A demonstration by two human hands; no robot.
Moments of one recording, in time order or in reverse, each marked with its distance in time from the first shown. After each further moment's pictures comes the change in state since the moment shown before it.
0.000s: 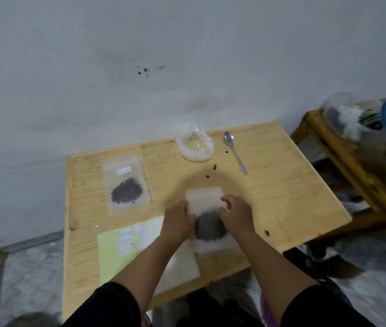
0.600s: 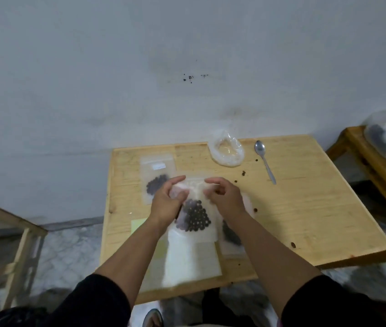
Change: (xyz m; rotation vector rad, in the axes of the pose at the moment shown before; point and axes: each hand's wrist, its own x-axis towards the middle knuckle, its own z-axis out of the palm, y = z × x) left_hand -0.021 -0.033 -0.085 -0.605 0.239 -0.002; right_hand -0.010 -0.093 0.011 0.690 -0.222 -0.074
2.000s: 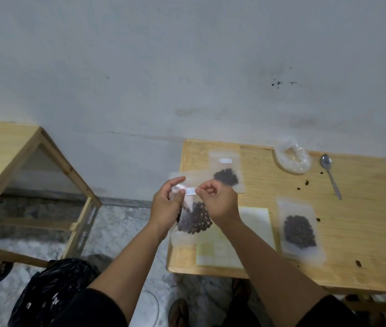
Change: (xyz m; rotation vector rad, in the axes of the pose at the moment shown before) left_hand -0.078 -0.043 -0.150 -0.153 0.280 -0.023; right_hand -0.082 -0.040 0.166 -0.218 -0.087 -0.266
